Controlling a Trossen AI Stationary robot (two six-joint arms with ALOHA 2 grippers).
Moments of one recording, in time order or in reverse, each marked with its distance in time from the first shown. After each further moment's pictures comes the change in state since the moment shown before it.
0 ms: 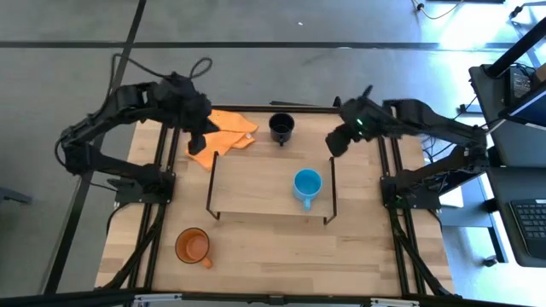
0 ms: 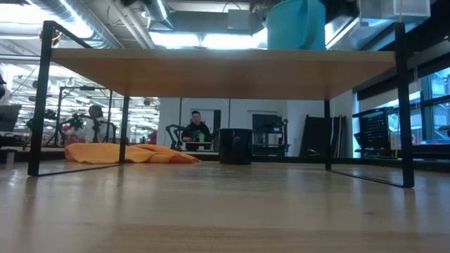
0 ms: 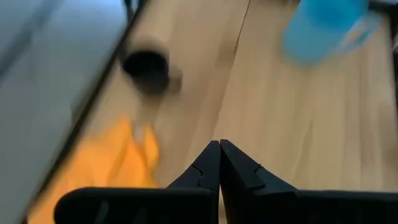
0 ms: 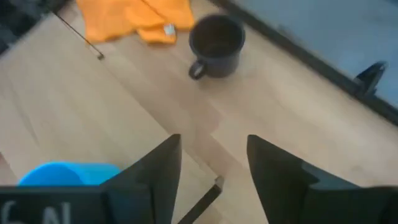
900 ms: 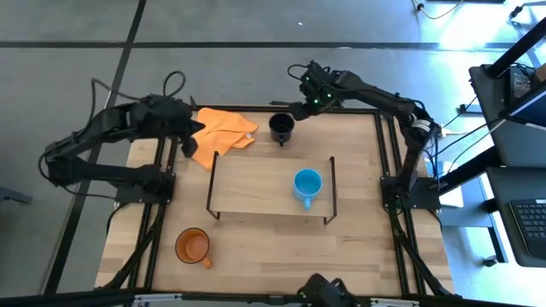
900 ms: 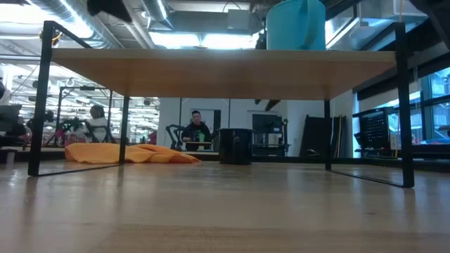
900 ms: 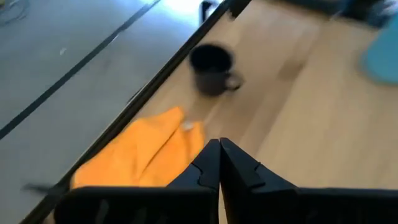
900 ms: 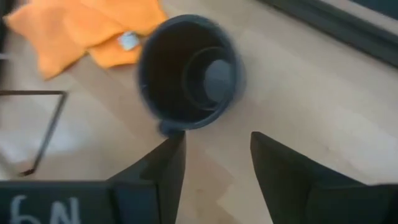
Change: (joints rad) left arm -0.024 -0.286 -0.333 0.189 -0.301 -0.177; right arm -0.475 0.544 0.048 0.329 -0.490 -0.174
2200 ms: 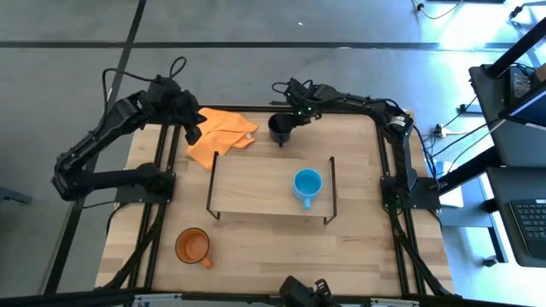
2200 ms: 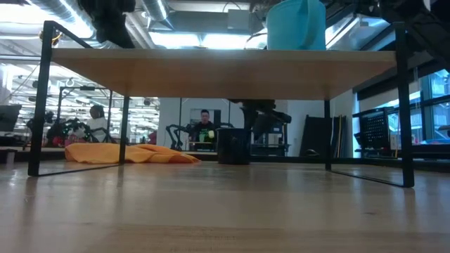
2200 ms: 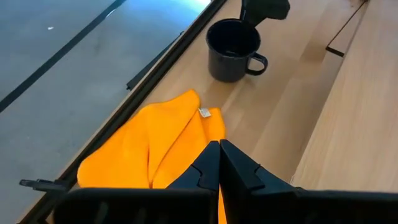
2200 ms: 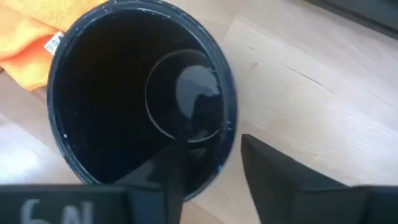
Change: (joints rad) left arm 0.415 0.051 -0.115 0.090 0.340 0.270; right arm 0.067 0.204 0.007 0.125 0.122 0.113
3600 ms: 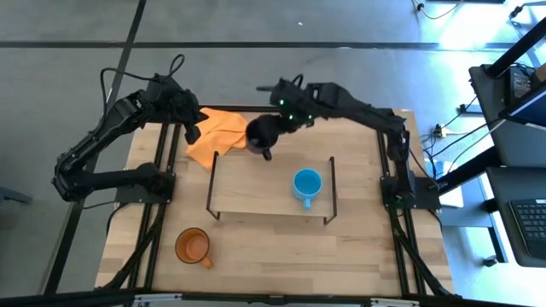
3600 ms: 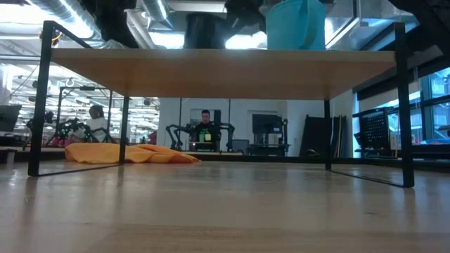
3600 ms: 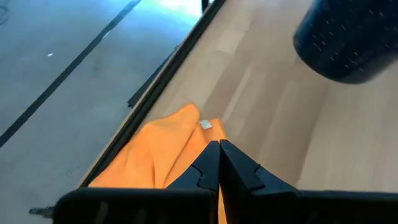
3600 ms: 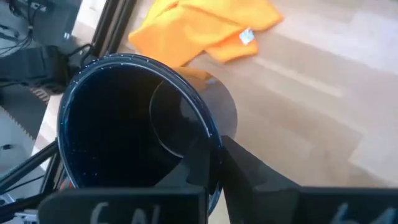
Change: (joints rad) left arm 0.016 0.000 0.000 0.039 0.042 0.102; right arm 0.376 -0.043 0.686 -0.495 0.122 0.397
